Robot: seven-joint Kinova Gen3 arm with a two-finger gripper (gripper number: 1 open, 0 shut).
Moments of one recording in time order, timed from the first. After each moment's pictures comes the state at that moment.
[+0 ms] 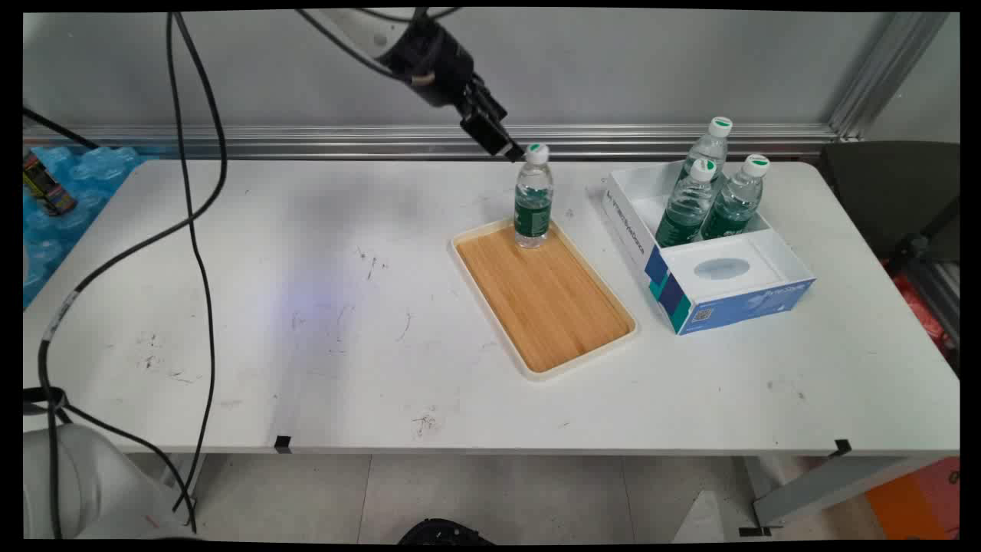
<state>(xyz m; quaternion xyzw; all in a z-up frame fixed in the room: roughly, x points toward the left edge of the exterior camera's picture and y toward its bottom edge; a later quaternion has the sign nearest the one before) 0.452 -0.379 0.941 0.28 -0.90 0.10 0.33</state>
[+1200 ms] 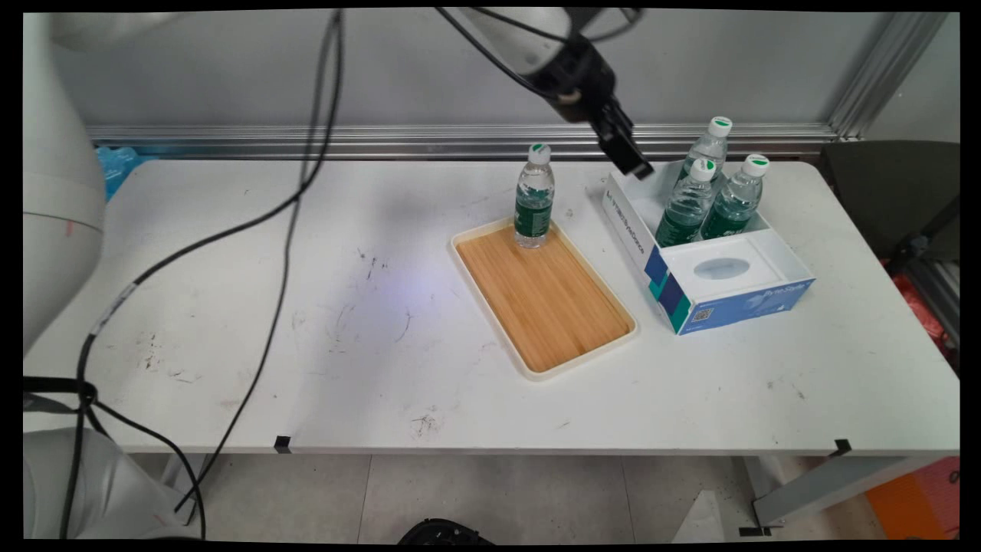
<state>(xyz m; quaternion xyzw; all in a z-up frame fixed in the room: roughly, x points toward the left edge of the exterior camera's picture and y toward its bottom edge) 0.300 -0.431 0.920 0.21 -0.91 0.10 0.35</state>
